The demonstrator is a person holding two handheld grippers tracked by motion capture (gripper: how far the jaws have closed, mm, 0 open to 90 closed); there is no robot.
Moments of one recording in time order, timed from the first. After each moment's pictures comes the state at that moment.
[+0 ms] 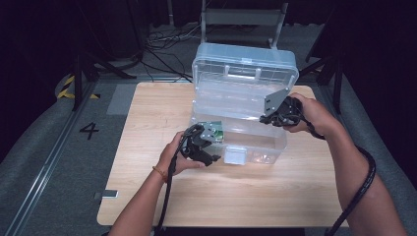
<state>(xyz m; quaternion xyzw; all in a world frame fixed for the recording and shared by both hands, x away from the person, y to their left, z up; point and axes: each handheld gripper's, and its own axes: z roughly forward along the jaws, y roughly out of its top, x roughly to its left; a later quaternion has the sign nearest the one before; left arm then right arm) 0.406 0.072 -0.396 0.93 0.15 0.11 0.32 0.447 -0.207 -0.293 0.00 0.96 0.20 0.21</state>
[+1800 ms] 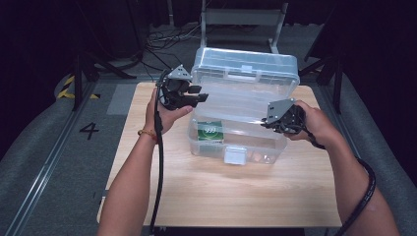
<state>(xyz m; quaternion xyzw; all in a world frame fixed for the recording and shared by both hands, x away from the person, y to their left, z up) 0.473 0.118 -0.280 0.83 0.27 0.16 0.45 0.429 -0.213 -0.305 0.02 0.94 0.22 0.25</state>
